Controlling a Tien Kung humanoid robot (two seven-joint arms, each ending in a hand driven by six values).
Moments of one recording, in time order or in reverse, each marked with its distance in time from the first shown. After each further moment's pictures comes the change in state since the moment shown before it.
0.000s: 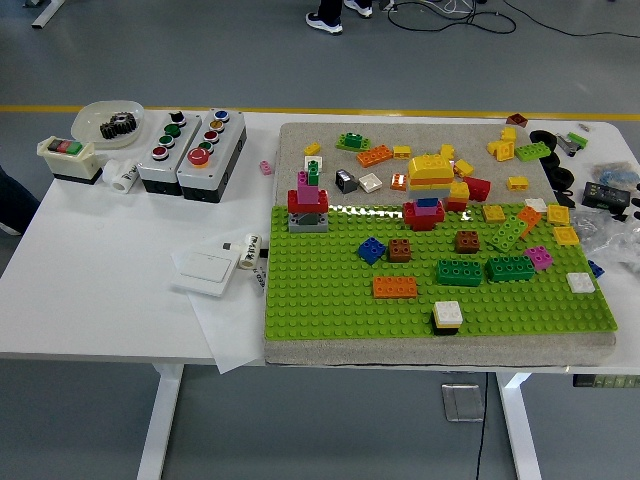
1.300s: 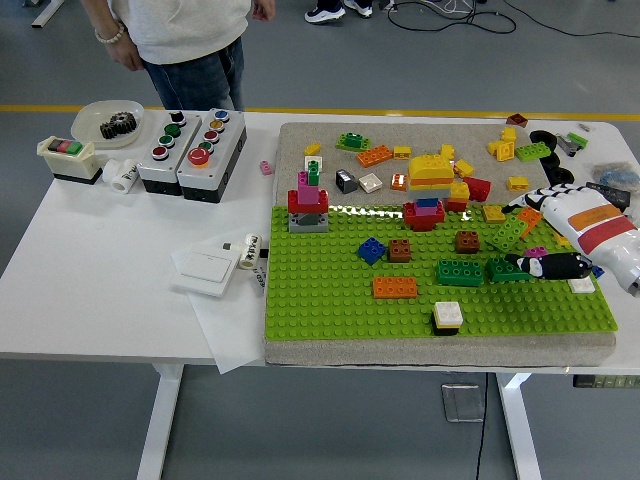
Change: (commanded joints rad) left arm 0.001 0.003 -0.009 0.004 0.004 -0.001 0.004; right arm 0.247 -0.191 -0.452 -0.014 -0.915 0.057 0.095
